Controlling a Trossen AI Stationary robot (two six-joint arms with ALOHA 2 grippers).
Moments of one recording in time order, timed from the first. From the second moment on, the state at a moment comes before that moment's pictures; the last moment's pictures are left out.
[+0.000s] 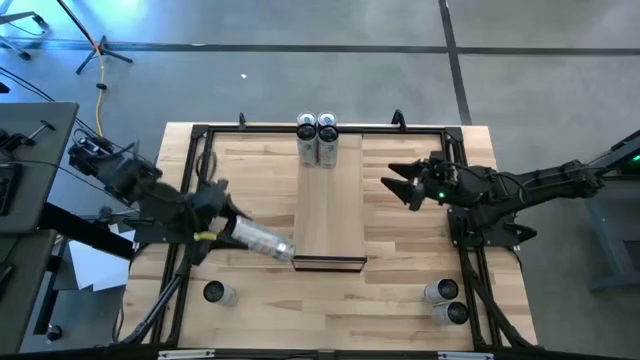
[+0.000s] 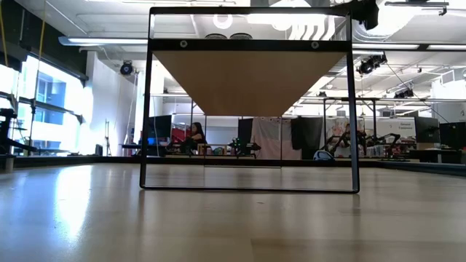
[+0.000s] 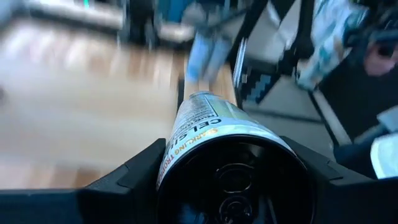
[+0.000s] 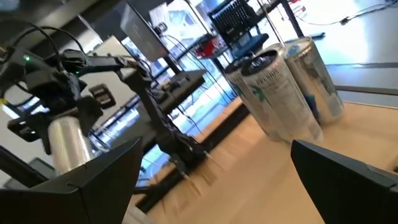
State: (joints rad) left arm -0.55 1.05 1.40 -0.85 -0.33 -0.50; right arm 0.20 0.79 0.74 0.00 0.55 0.68
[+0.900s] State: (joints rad) left arm -0.07 1.64 2.15 -1.23 -0.18 0.03; right arm 0.20 0.82 0.74 0.00 0.55 0.66
